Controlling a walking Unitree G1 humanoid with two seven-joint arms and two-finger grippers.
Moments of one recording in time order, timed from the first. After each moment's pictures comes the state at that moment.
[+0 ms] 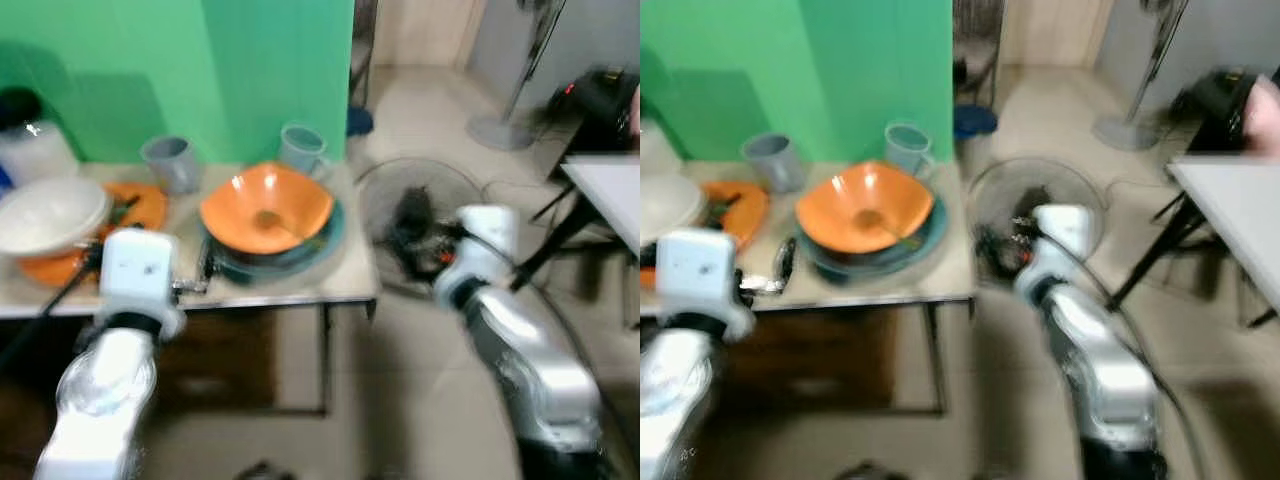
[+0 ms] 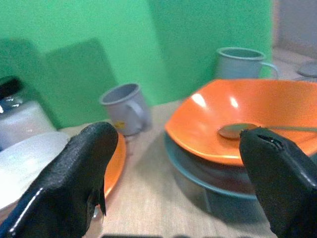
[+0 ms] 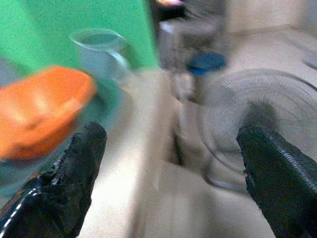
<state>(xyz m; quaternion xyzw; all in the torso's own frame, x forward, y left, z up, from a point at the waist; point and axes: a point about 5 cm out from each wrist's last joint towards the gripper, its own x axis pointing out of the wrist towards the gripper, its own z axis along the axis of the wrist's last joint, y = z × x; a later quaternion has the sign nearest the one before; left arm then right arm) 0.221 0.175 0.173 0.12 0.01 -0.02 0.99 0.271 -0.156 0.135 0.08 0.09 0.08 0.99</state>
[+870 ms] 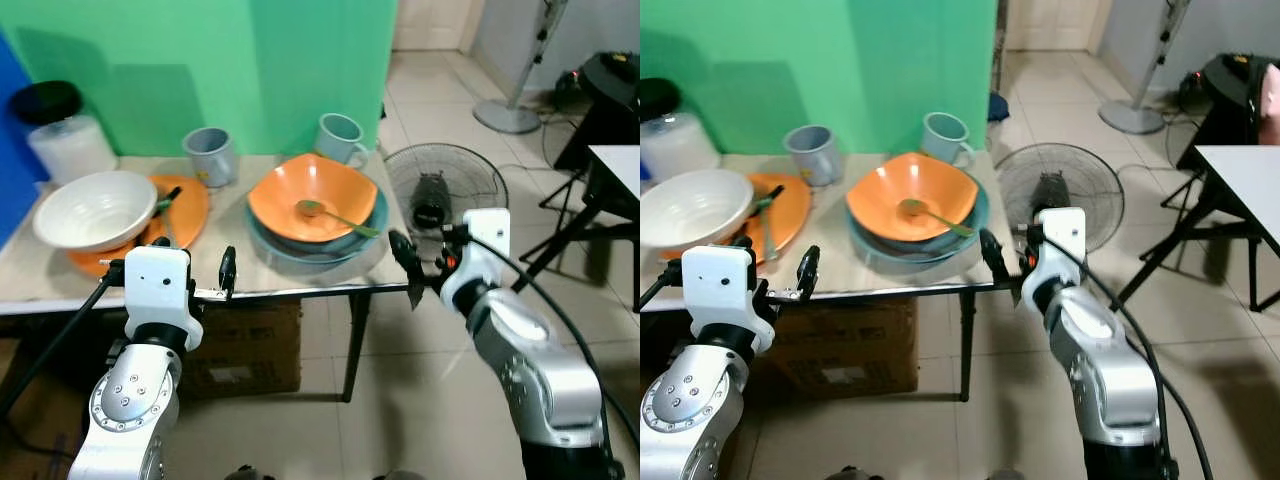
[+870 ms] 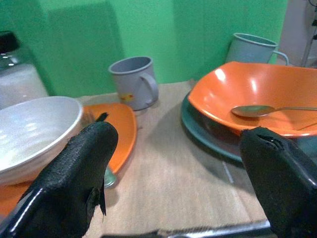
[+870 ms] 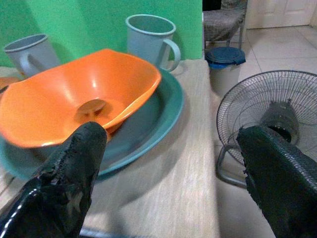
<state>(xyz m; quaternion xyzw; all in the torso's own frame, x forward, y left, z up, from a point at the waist) 0.213 0.168 0.159 0.07 0.02 0.00 1.00 0.277 -0.143 0.146 0.05 0.09 0.14 0.98</state>
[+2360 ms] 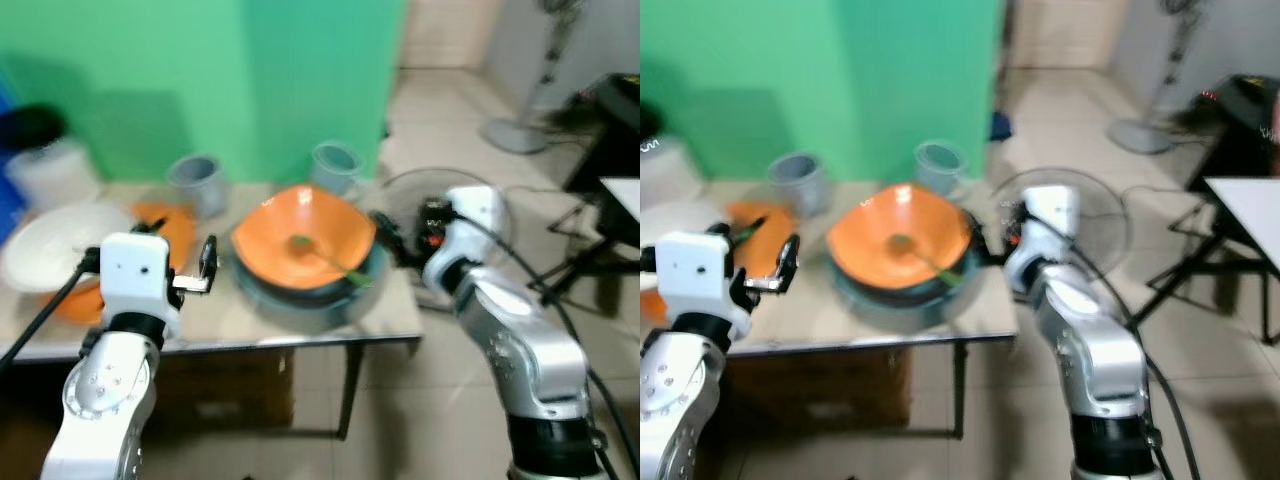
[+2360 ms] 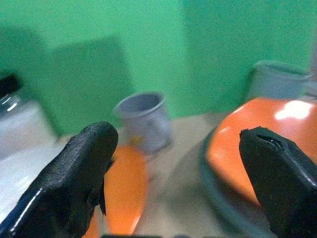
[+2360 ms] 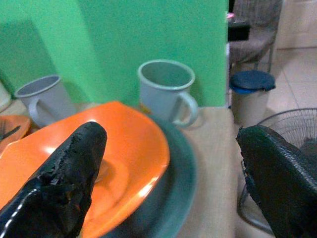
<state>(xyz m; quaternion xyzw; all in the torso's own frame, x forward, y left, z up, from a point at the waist) 0.219 0.182 0.170 0.09 0.00 0.00 1.00 0.290 -0.126 0.162 0.07 0.08 0.18 0.98</state>
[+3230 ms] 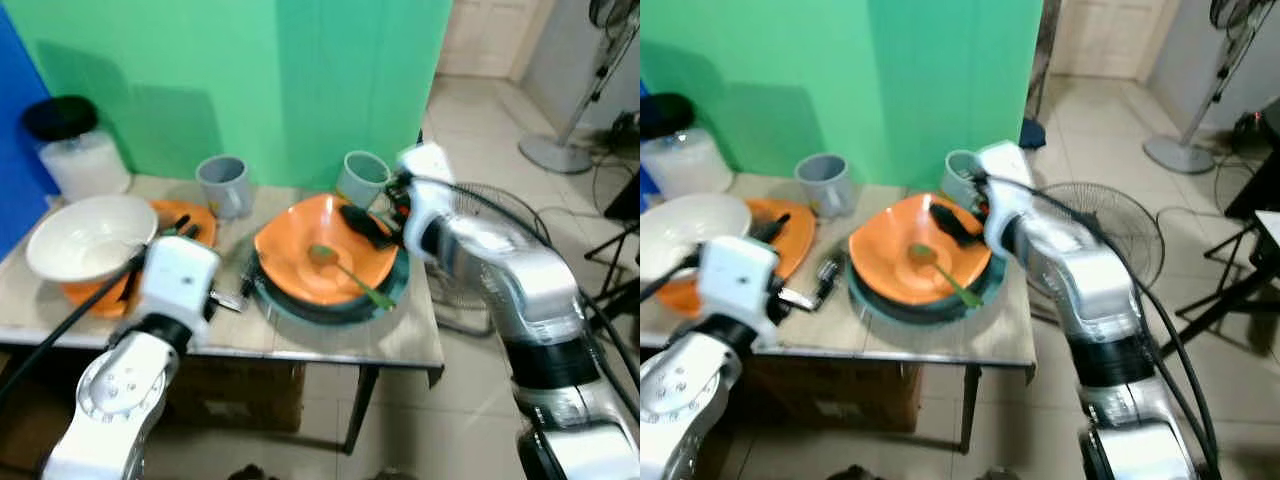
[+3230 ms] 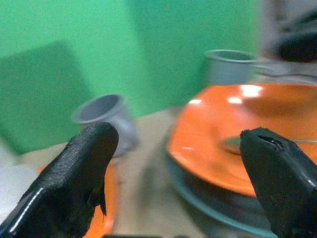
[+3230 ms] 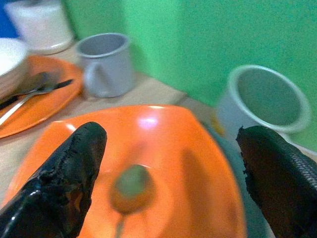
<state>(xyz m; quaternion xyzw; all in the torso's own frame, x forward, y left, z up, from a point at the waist) 0.214 0.155 0.173 0.14 0.02 -0.17 0.98 0.330 -0.098 0.195 -0.03 0.15 0.31 0.94</state>
